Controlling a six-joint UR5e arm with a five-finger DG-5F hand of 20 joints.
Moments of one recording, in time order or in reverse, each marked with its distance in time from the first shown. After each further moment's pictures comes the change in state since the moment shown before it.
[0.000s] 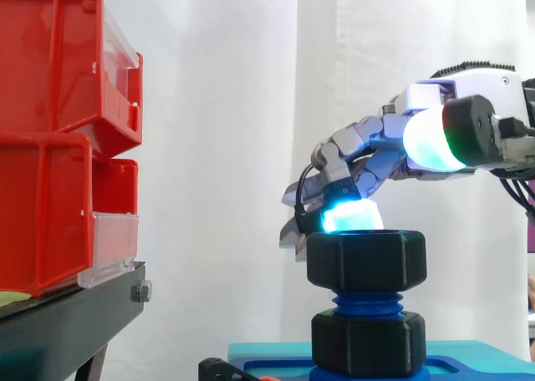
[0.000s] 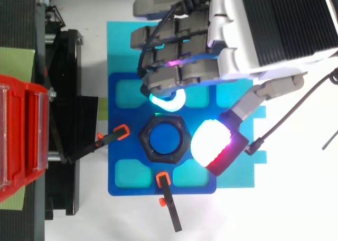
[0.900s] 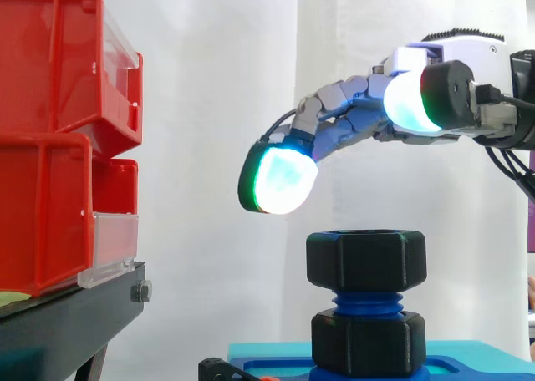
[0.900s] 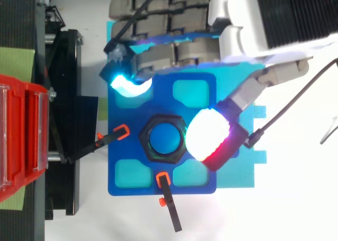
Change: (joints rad) arm -0.006 0.000 0.050 0.012 -0.010 -0.055
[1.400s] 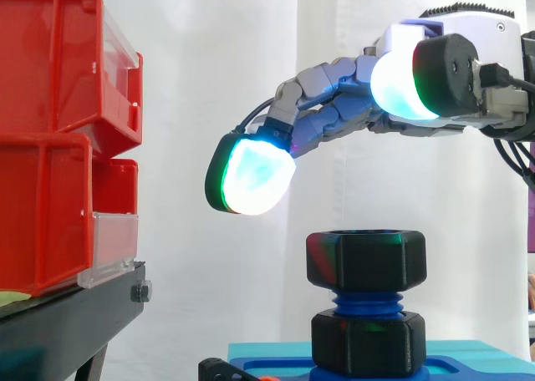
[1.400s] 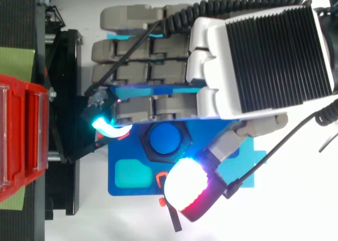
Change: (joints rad) arm 0.084 0.000 -0.006 0.001 0.113 -0.018
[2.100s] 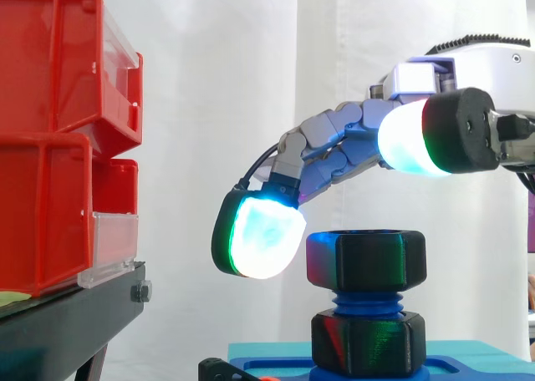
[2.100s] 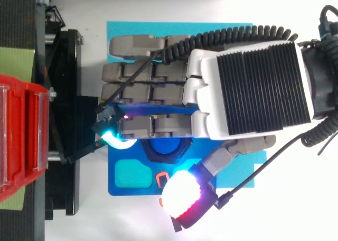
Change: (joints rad) arm 0.041 0.000 -0.058 0.018 0.073 0.003
